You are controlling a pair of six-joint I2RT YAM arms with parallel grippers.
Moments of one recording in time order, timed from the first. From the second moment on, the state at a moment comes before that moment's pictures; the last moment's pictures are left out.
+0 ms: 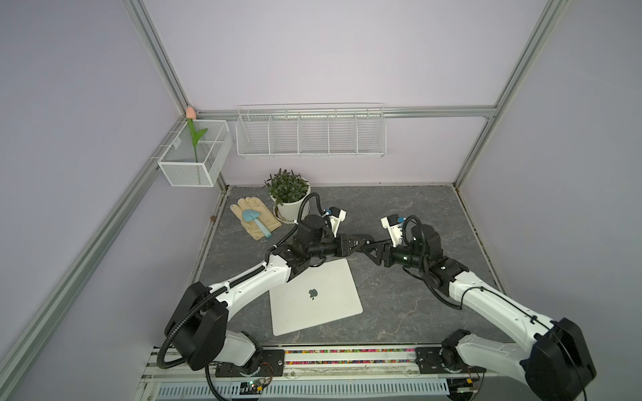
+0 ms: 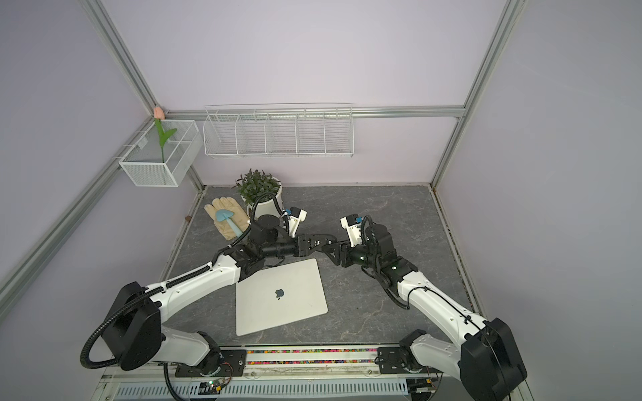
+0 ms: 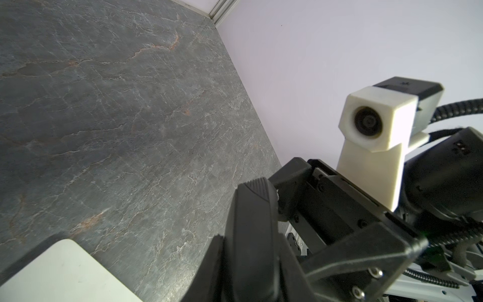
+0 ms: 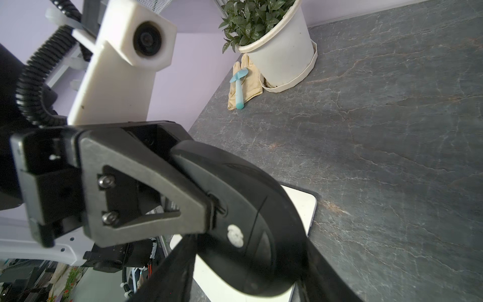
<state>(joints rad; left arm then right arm) -0.74 1.43 0.94 0.11 0.52 -0.70 0.53 1.15 0.72 0.01 -0.50 0.47</state>
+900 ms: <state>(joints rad) -0.75 1.44 0.94 0.09 0.46 -0.68 0.51 1.01 0.70 -0.08 -0.40 0.42</state>
